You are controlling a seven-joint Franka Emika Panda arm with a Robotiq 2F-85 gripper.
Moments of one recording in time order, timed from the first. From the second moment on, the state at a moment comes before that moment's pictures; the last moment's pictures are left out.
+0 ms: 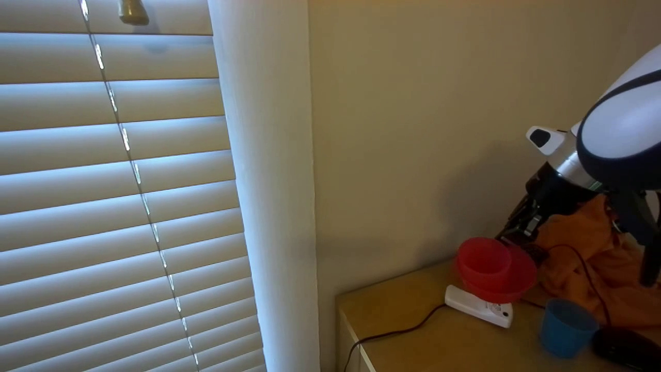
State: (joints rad) arm 0.04 -0.03 -0.01 -2.42 0.35 2.77 -0.94
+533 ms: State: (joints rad) arm 0.05 -0.01 0.00 -2.41 0.38 2.78 -0.96
